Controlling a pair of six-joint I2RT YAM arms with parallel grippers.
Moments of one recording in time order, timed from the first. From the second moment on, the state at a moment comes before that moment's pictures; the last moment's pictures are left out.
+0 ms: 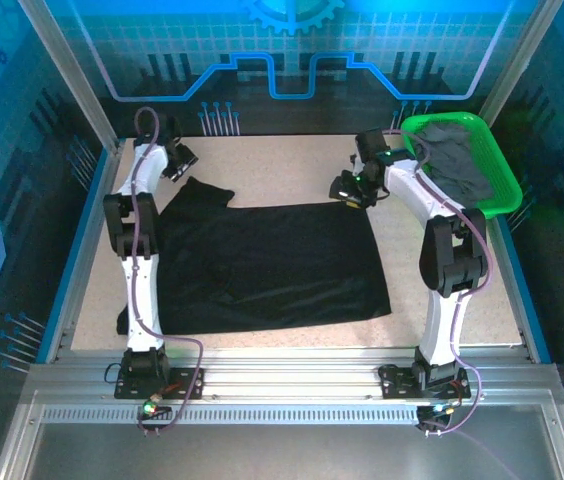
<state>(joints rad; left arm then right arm) 0.11 2.55 2.35 -0.85 0.05 -0.73 0.24 1.99 1.68 -0.87 -0.28 0.50</state>
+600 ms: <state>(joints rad) 0.08 2.67 2.52 -1.15 -0.05 -0.72 0.23 2.02 1.77 -0.87 -0.17 0.54</state>
